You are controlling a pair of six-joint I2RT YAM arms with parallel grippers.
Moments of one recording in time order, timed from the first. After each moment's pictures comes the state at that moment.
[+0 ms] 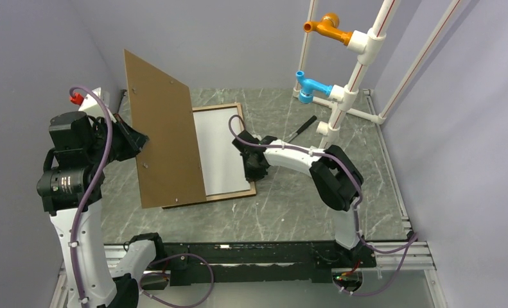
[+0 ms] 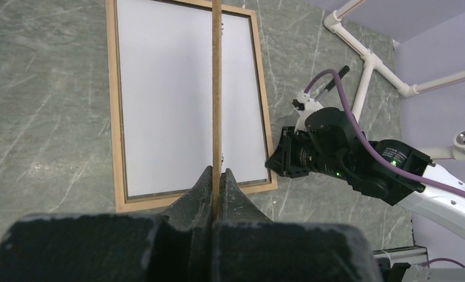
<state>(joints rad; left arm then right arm) 0.15 0.92 1.58 -1.11 0.32 -0.34 0.82 2.01 1.44 -0.66 0.10 0.65</state>
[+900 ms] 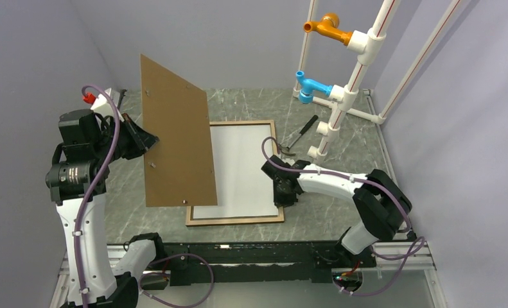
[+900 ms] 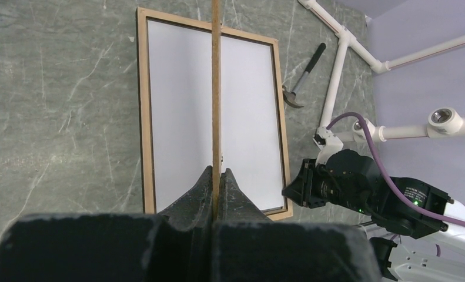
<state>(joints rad) 0.15 0.93 1.49 -1.05 0.45 -0.36 0.82 1.57 0.89 -0.68 0.13 0.81</state>
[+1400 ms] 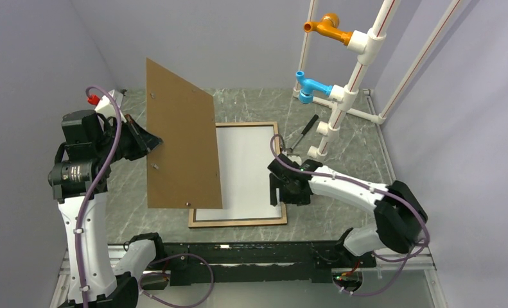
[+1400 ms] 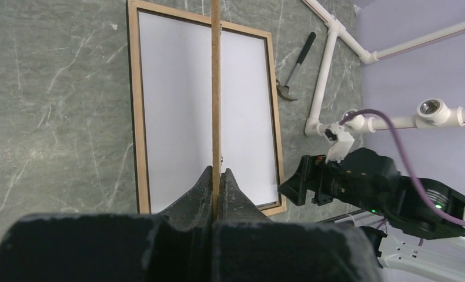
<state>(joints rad) 0.15 0.93 1.46 -1.05 0.50 -0.38 0.82 1.44 0.87 -0.77 0.16 0.80</state>
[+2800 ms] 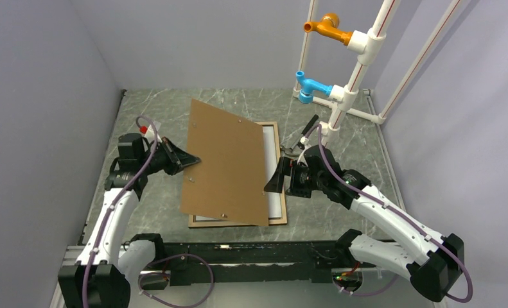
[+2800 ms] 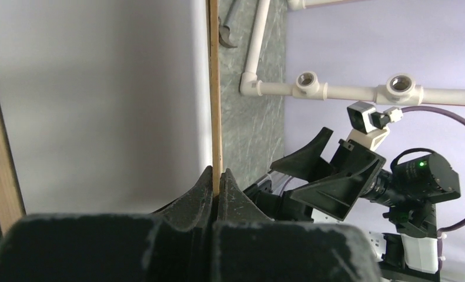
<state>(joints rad) 0.04 0.91 0.73 -0.35 0.77 -0.79 0.68 0.97 0.79 -0.57 -0.24 0.81</state>
